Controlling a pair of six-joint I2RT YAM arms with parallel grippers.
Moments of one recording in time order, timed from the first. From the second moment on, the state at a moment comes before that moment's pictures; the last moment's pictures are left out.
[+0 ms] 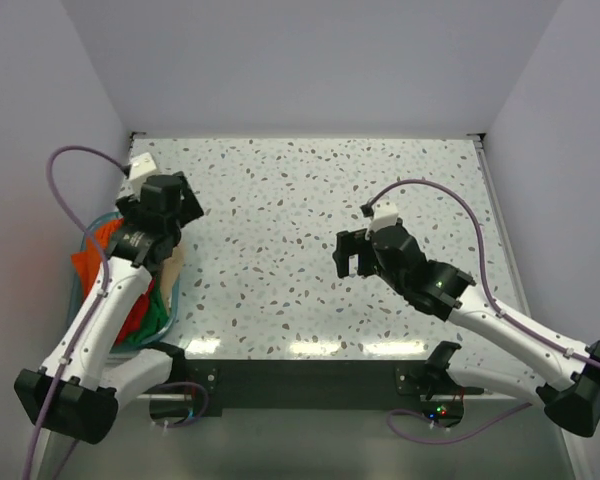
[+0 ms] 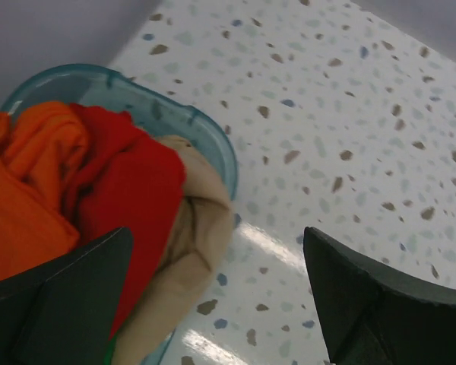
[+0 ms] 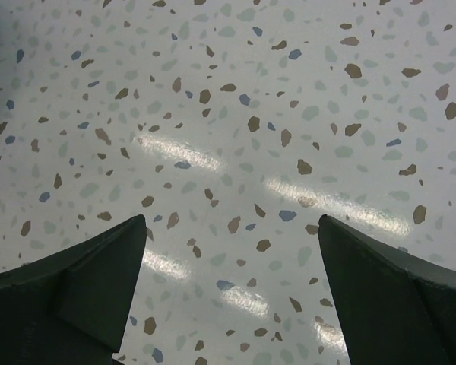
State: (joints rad) left arm -0.29 1.05 1.05 -0.62 -0.57 -0.51; right arm 0.86 0.96 0.84 -0.41 0.38 0.39
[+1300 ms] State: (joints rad) left arm 0.36 1.07 0.99 -0.70 -0.54 -0.62; right arm 0.86 1.00 0.84 -0.41 0.18 0.39
